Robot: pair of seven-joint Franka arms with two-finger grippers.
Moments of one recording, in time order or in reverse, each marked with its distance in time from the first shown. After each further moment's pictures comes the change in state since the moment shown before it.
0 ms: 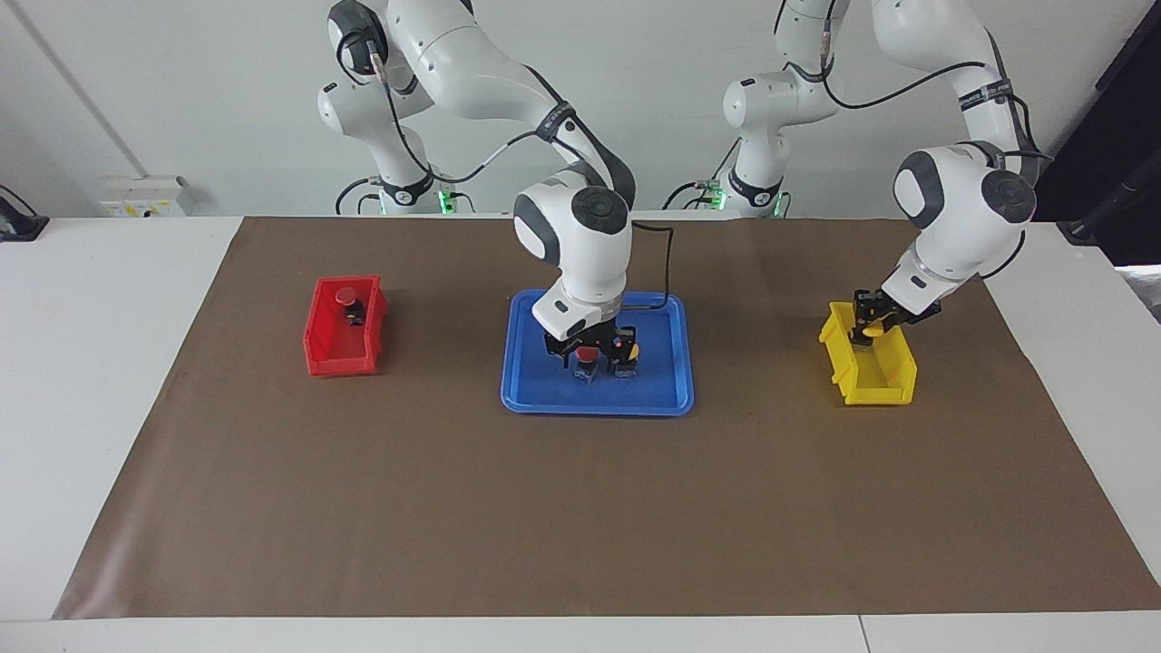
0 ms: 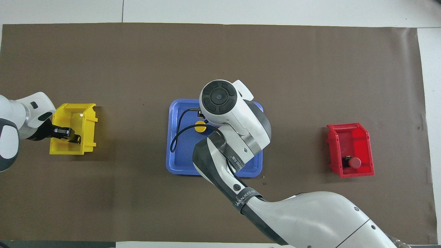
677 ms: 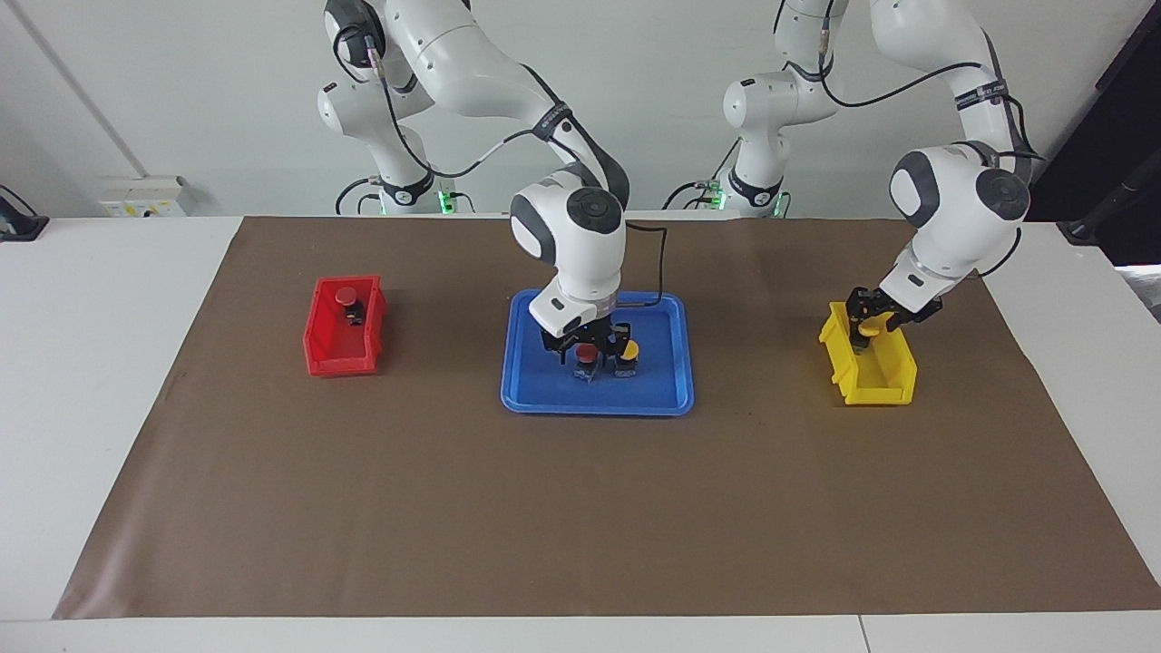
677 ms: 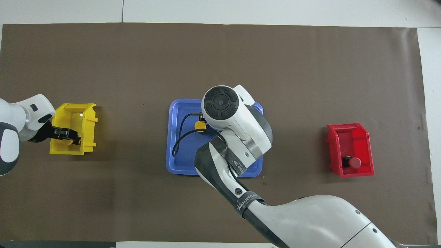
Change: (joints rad) left arm 0.003 -0.018 -0.001 -0.020 0.000 0.024 -0.001; right arm 0.000 -0.022 0.005 -0.047 0.016 0.016 0.000
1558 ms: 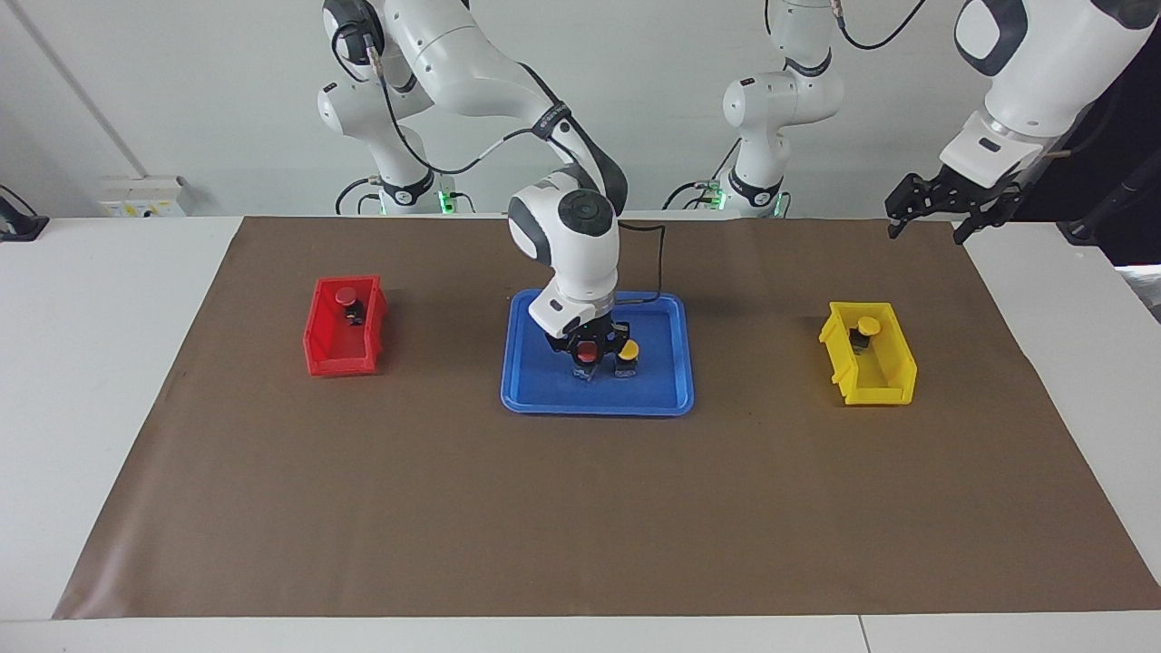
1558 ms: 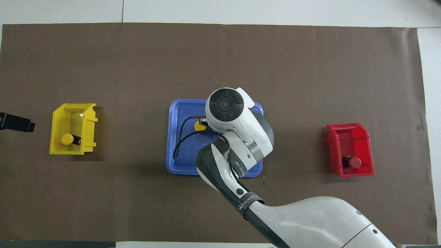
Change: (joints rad) left arm -0.050 -0.094 -0.036 0.525 0.000 -0.559 -0.001; right arm -0.003 -0.013 0.000 -0.039 0.051 0.044 -0.057
